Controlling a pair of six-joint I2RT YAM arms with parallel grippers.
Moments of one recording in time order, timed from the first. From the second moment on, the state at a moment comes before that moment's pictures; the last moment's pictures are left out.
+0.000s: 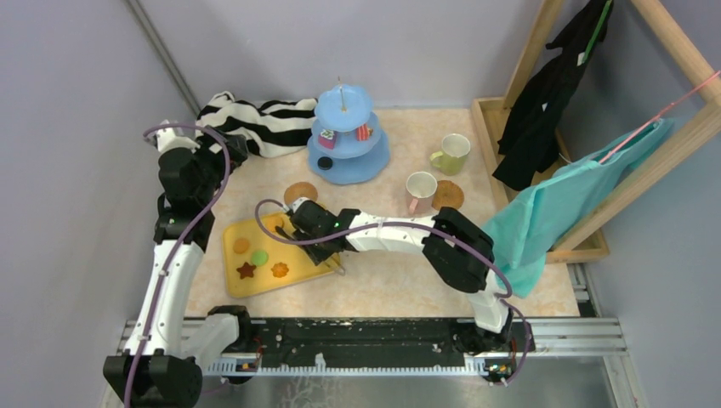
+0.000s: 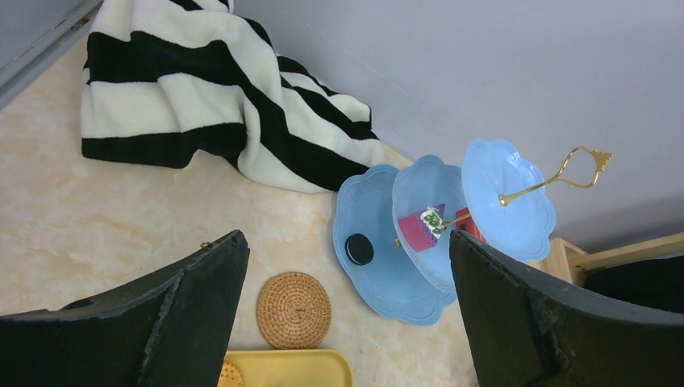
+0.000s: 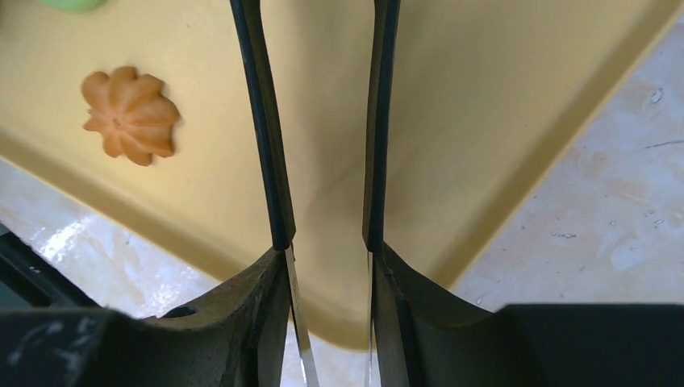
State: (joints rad) left arm 0.00 0.95 0.94 -0.12 -0.11 -0.60; right arm 1.14 2.00 1.48 -0.43 0.09 0.32
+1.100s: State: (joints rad) left arm 0.00 0.97 0.97 -0.10 -0.11 -0.64; right arm 1.14 2.15 1.68 -0.54 0.10 0.29
